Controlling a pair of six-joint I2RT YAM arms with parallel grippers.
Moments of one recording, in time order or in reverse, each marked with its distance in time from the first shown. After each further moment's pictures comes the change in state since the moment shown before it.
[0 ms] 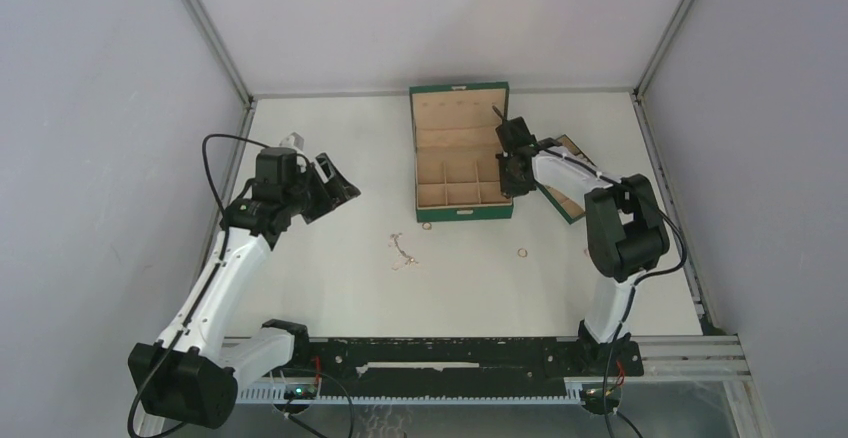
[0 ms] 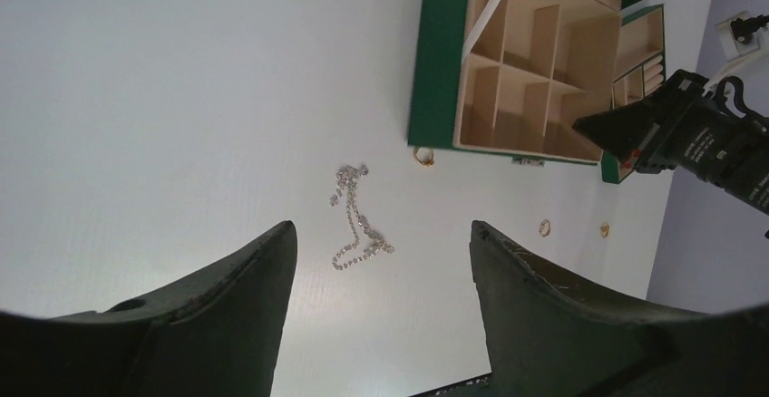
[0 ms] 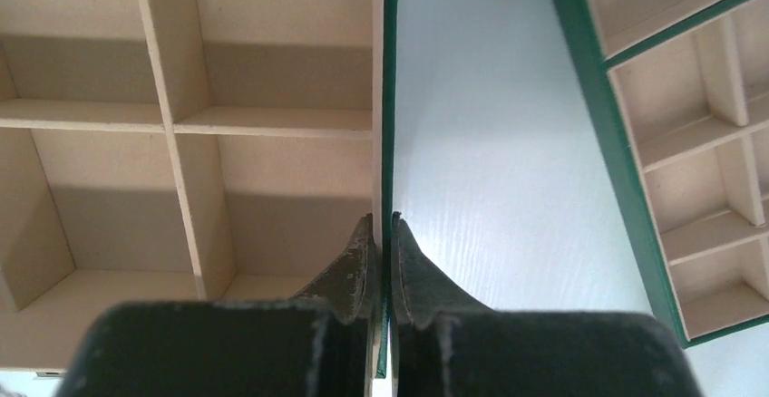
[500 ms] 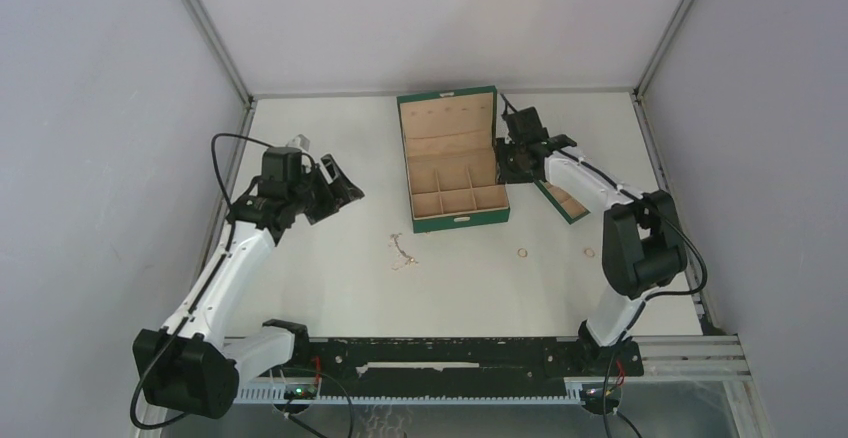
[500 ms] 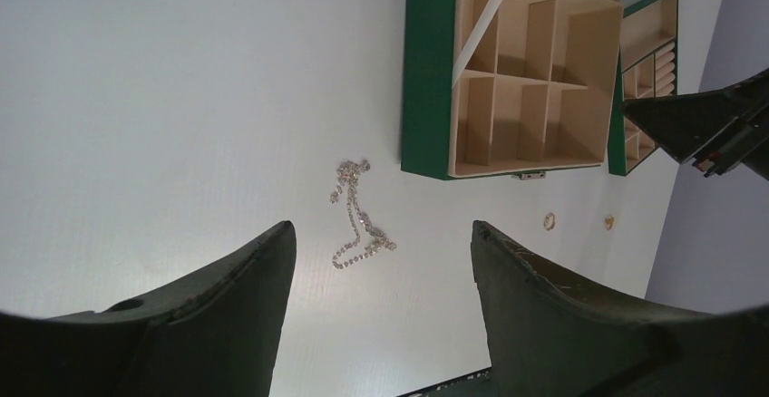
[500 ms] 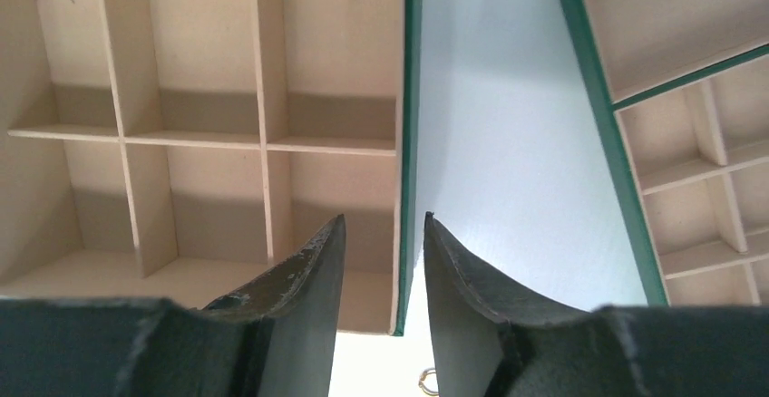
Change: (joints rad) left arm 0.000 0.039 -0.017 0.022 0.027 0.000; right arm 0.000 -0.128 -0.029 0.051 -0.111 -0.053
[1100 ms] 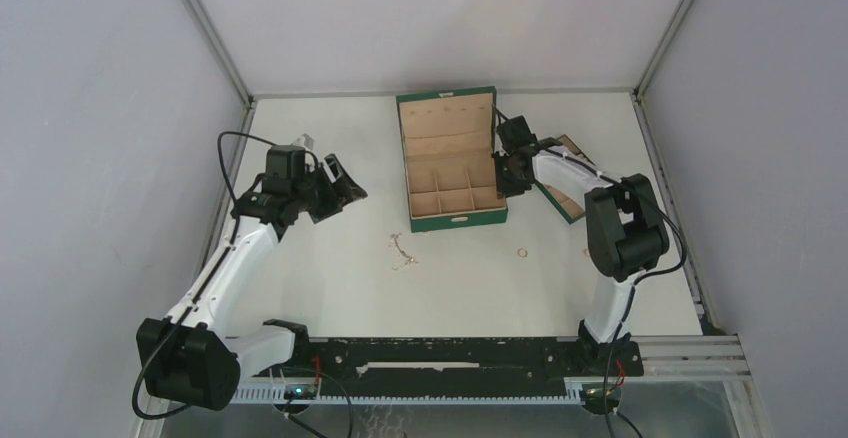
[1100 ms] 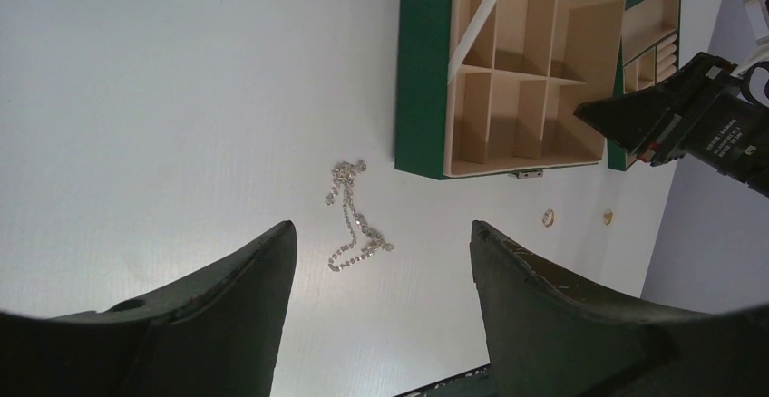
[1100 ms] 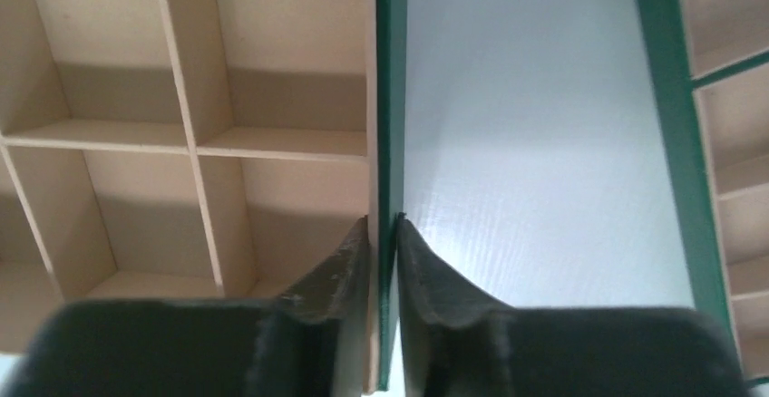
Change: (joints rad) left arm -0.004 0.046 0.000 0.029 0.024 0.000; right arm -0.005 0.113 0.018 -0.030 -0.028 0.018
